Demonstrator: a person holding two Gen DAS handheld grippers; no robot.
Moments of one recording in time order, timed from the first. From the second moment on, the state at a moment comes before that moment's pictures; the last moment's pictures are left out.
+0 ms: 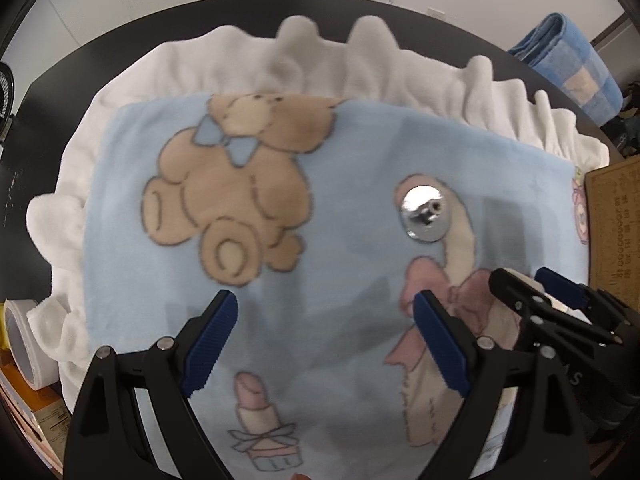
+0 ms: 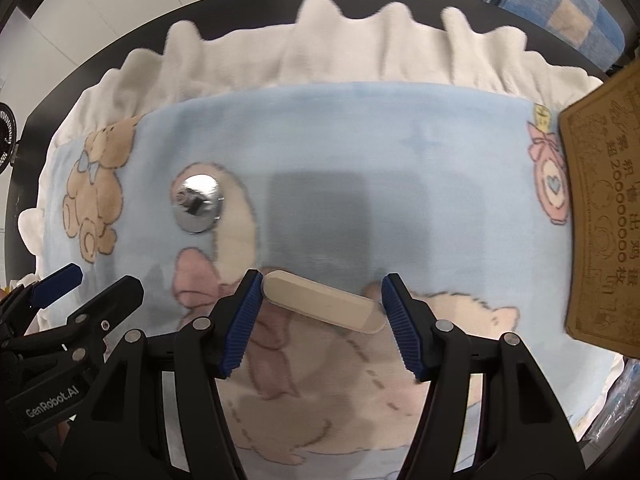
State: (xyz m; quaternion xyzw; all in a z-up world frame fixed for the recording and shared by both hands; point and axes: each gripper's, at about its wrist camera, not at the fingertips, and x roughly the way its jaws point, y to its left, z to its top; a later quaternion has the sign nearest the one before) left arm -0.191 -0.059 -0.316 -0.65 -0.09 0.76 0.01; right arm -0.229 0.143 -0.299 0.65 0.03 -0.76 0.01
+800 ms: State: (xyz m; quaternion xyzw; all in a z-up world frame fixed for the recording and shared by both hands) left arm -0.255 0.023 -0.330 -0.64 -0.06 0.76 0.02; right arm -0.241 0.223 -0.287 0.65 0.01 -0.76 0.02
